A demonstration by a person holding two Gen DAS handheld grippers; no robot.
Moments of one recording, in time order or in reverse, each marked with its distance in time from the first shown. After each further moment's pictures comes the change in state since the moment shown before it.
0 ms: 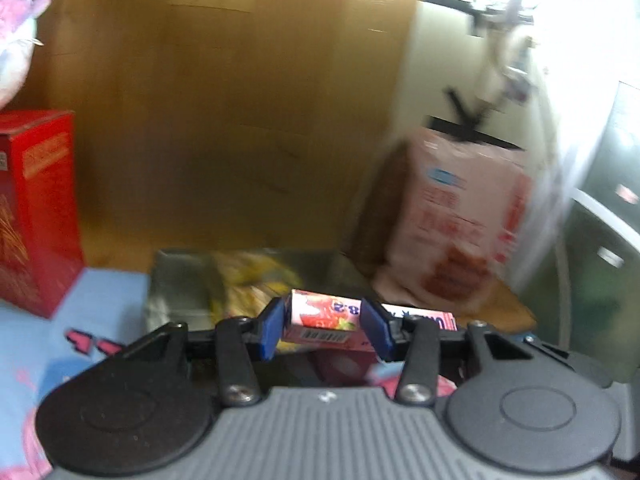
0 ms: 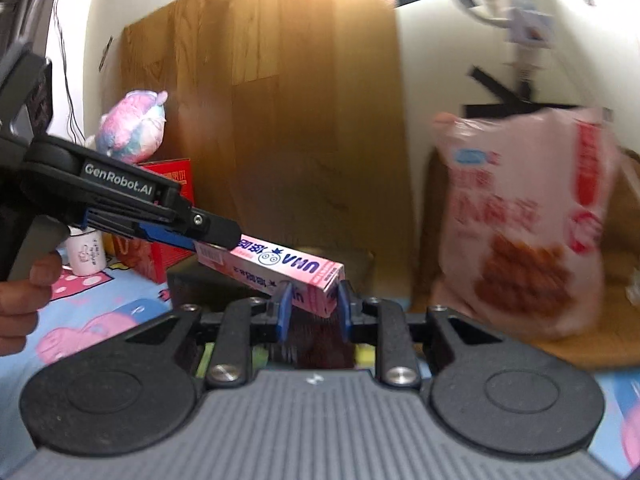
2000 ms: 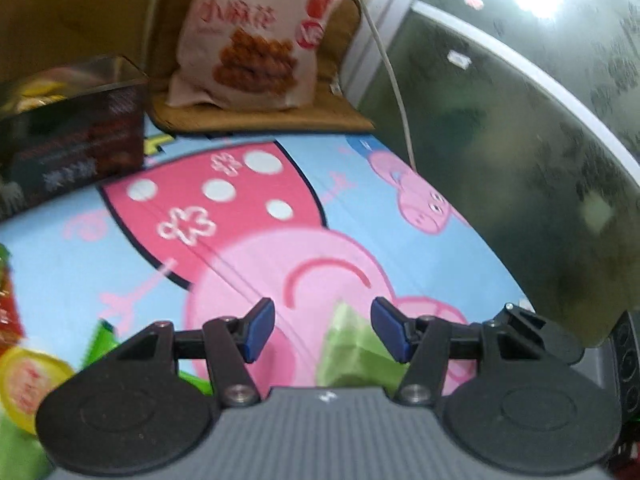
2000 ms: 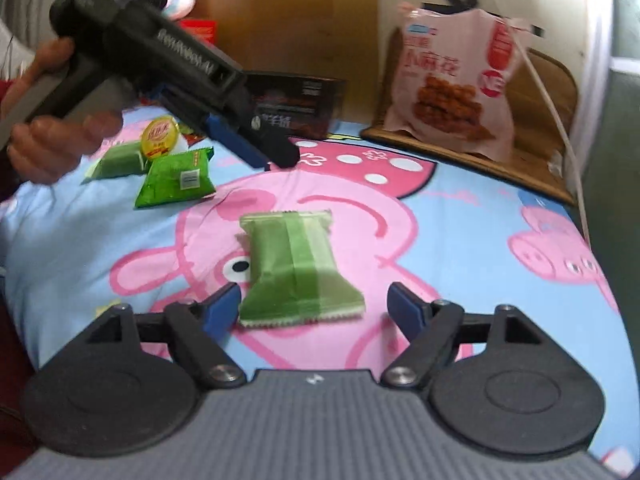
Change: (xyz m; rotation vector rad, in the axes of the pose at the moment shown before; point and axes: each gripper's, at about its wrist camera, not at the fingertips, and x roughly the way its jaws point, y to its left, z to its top) left arm -0.018 -0.107 -0.139 0.193 0.397 -0.422; right arm -0.186 0.007 -0.121 -0.076 0.304 -0.077
